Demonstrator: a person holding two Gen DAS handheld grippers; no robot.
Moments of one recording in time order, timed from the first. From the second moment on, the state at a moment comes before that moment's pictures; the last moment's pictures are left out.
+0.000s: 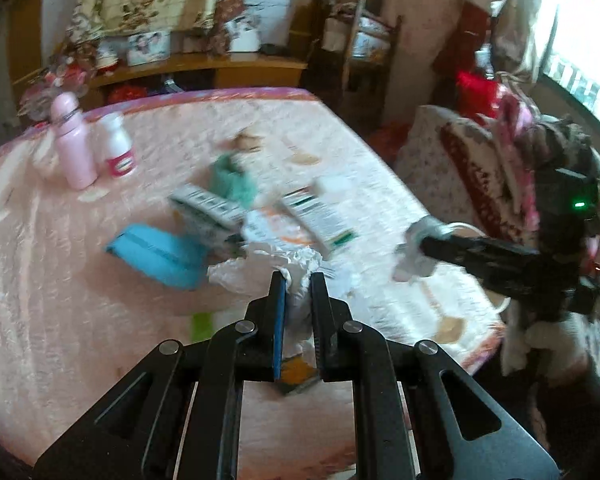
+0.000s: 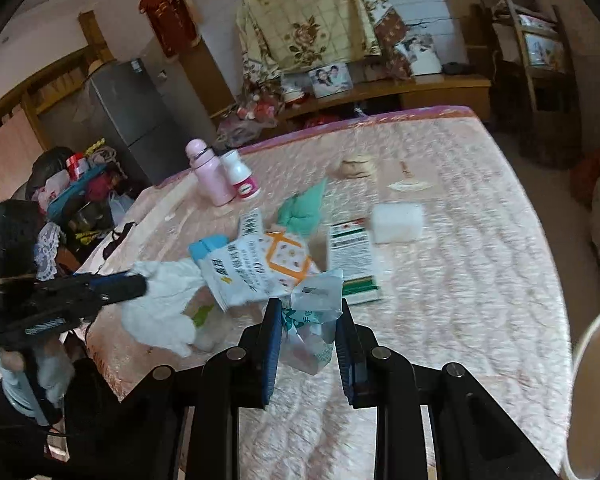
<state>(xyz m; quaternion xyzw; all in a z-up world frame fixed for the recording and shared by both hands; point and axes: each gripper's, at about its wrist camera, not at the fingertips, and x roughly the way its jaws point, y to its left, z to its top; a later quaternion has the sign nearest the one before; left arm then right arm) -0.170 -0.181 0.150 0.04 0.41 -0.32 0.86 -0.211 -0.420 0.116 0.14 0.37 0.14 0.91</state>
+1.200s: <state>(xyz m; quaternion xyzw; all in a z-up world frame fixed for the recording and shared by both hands) -0.209 -0.536 0.086 0.08 0.43 -0.49 0.75 -0.337 -0.694 0.057 0.24 0.40 -0.19 0.86</state>
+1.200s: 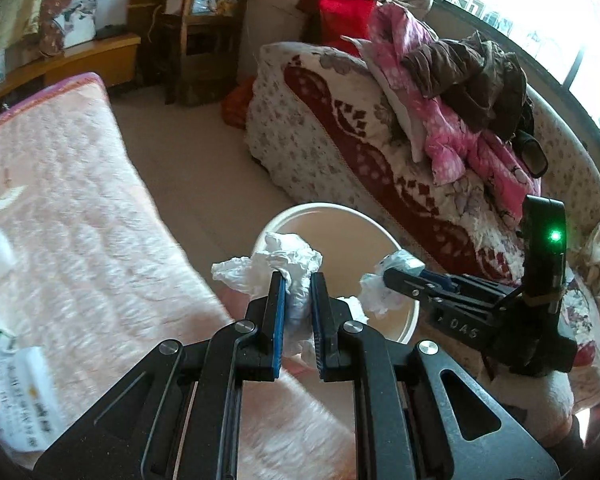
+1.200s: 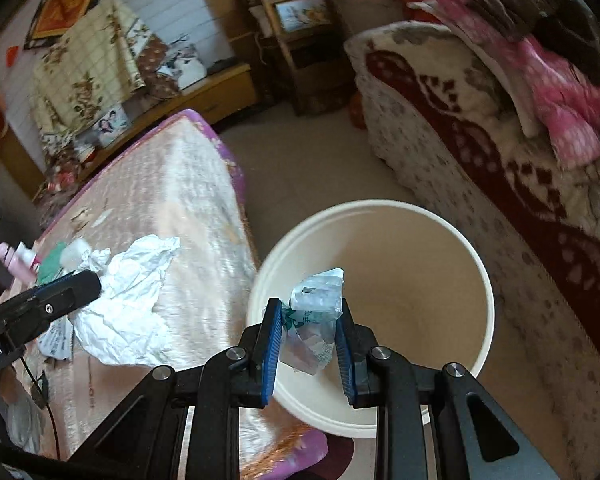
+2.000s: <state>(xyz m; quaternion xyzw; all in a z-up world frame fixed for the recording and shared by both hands) -0.205 -0.528 0.067 0.08 0.43 -0.46 0.78 -0.335 -0.698 0.041 0.22 0.41 -0.23 0.85</state>
